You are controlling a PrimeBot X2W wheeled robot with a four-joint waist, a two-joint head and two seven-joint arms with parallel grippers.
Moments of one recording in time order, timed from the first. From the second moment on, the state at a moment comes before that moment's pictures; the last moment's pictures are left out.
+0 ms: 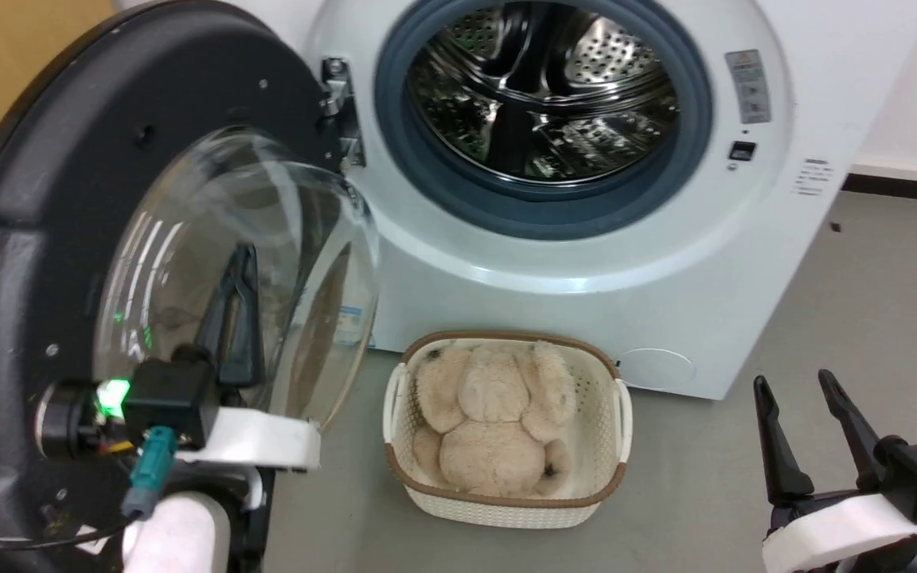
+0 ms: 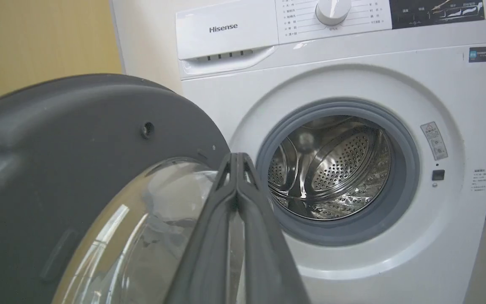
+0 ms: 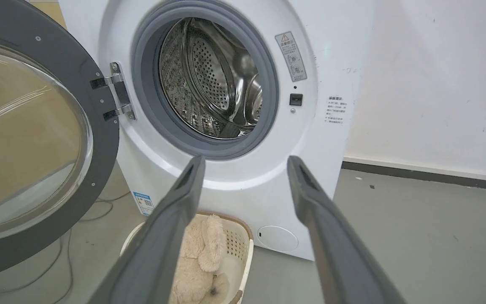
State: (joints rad) left arm -0.17 0.10 -0.09 -0.15 0.00 0.08 -0.09; right arm 0.01 -0.05 -0.07 -0.02 0.10 0.13 -0.09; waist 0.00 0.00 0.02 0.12
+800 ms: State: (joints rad) left arm -0.36 0.12 0.13 -0.28 -0.17 0.01 -0.14; right arm 0.01 -0.05 -0.11 -0.03 0.13 0.13 -0.14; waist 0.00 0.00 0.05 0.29
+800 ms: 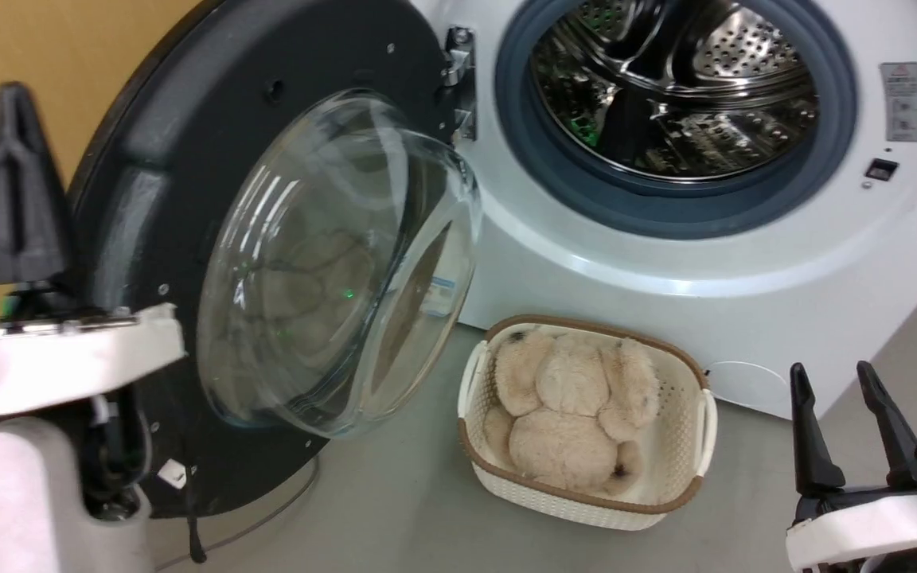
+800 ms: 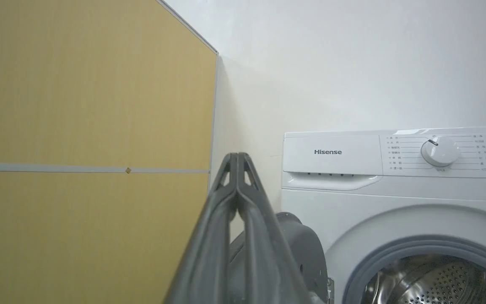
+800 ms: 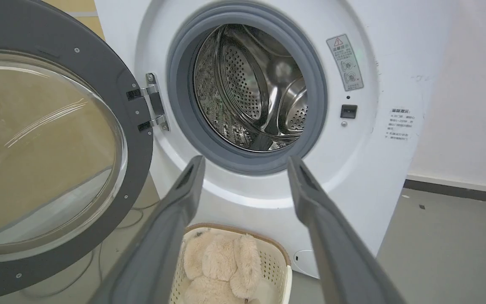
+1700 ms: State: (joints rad) left arm -0.36 0.11 0.47 0.08 -0.87 -0.09 -0.15; right arm 0.01 -0.05 -0.16 -0.05 0.15 0.13 -0.20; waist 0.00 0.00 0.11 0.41
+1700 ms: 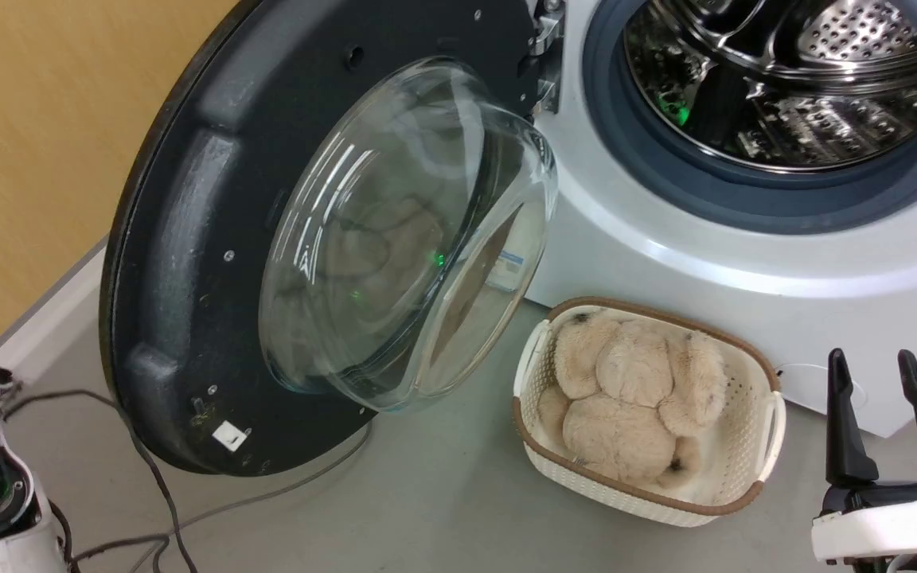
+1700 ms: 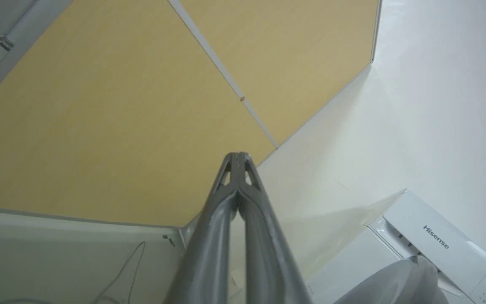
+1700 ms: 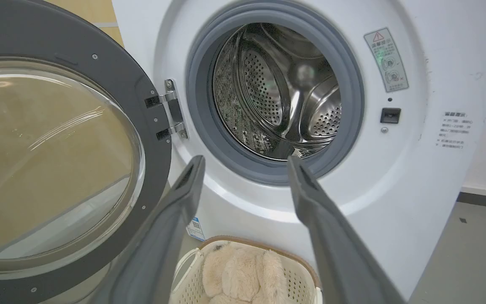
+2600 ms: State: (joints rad) left arm -0.27 0.12 0.34 0.36 -1.53 -0.12 0.32; right arm -0.01 -0.05 -0.18 -0.08 0.17 0.13 -0.25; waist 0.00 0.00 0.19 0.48
